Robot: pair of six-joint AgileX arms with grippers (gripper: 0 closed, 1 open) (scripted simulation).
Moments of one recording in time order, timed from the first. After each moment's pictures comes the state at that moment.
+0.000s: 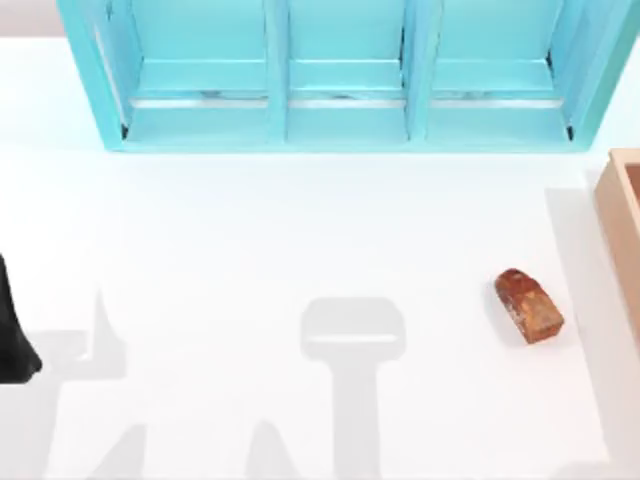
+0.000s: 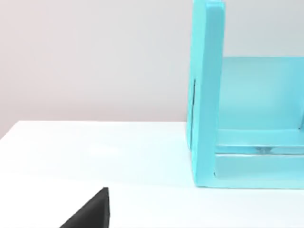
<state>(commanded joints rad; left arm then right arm) 0.00 0.00 0.00 0.00 0.00 0.00 -0.53 1.54 0.89 -0.92 -0.03 -0.52</state>
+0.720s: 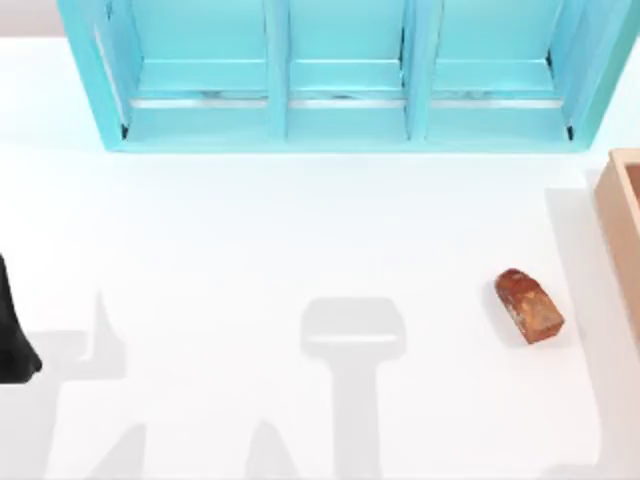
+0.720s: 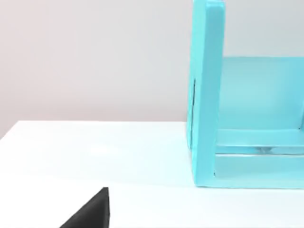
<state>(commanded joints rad) 0.00 0.00 0.00 0.00 0.00 0.00 -0.53 1.52 0.93 -0.96 -0.02 -0.52</state>
